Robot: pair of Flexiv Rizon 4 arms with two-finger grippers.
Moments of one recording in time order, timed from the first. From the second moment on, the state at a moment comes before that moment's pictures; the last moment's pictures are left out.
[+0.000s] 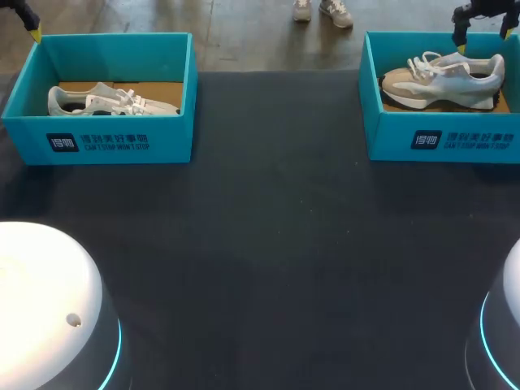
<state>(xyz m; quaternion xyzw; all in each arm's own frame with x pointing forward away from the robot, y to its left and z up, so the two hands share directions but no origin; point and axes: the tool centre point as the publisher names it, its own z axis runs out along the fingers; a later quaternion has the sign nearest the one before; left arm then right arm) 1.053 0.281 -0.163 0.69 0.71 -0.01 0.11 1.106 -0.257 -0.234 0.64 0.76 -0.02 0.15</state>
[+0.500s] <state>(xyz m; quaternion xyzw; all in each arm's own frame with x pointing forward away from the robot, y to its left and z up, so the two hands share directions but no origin) 1.053 0.281 -0.163 0.69 0.71 -0.01 0.11 1.128 -0.294 -0.258 0.65 0.74 -0.06 0.15</state>
